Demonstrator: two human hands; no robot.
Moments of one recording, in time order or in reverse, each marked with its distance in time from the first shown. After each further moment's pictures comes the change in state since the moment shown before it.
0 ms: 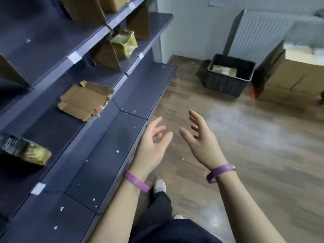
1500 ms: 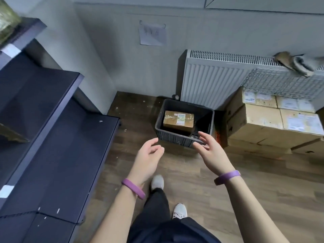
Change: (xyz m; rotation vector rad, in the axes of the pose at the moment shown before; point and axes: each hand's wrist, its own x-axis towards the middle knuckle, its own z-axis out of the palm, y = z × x) left_hand 0.770 0.214 0.475 0.138 -0.255 -0.192; right_hand 0.765 0.238 -0.461 -0.034 0.102 0.401
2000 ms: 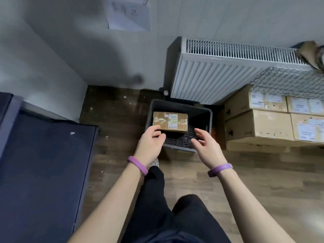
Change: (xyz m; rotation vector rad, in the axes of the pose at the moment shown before) left_hand 0.345 0.060 0.009 0.143 -0.168 -0.078; right_hand 0.291 -0.026 0.019 -0.102 0.051 0.236
